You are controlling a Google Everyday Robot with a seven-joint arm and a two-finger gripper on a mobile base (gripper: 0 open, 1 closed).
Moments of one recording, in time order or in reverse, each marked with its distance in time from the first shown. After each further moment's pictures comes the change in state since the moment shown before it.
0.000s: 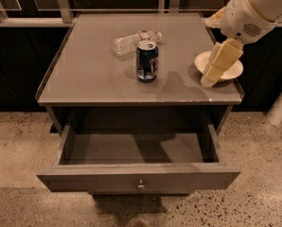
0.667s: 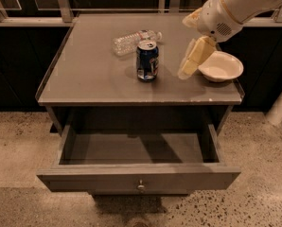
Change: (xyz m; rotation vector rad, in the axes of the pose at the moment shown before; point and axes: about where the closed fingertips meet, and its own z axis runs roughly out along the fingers) arm -0.036 -0.025 0.043 -0.040 -0.145 -0.015
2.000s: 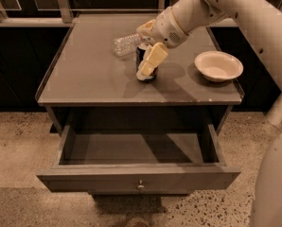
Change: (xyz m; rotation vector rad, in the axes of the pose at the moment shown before) arm -0.075 -0.012 0.110 -0.180 -0.238 -0.087
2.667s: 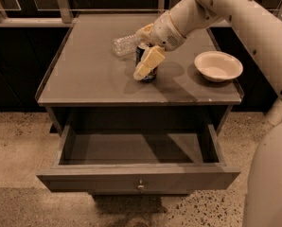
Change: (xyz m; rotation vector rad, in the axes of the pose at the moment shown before) arm 0.015 -0.001 0.014 -0.031 0.025 0.022
